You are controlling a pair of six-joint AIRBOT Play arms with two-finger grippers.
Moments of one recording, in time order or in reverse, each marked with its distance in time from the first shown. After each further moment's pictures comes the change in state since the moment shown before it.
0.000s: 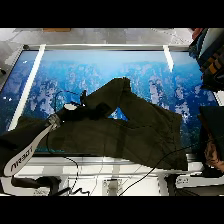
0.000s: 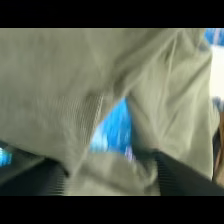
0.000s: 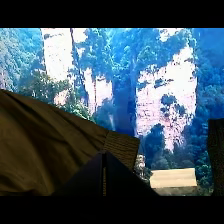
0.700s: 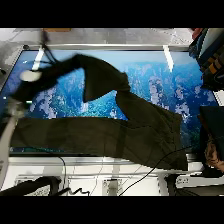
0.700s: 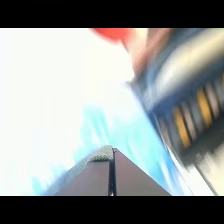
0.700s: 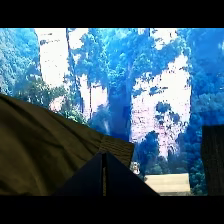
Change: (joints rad) left arm 0.238 0.298 0.411 -0.005 0.116 0.324; right arm 0.000 0.000 -0.002 -0.001 -0.020 -0.038
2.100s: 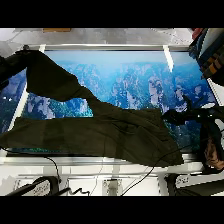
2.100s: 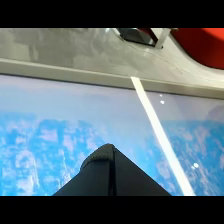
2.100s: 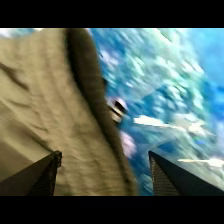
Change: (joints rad) left arm 0.373 0.027 -0.028 0.229 -0.169 0.090; right arm 0.002 -0.082 -0.785 0.449 -0.281 -0.326
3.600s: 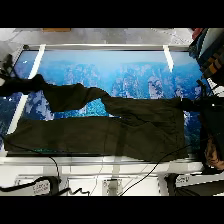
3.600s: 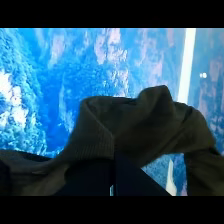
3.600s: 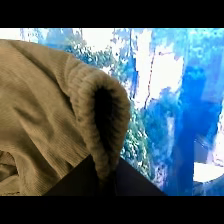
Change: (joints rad) left arm 0.011 -0.164 -0.001 0.521 -0.276 -0.684; right arm -0.056 0.020 0.259 -0.086 0.049 -0.023
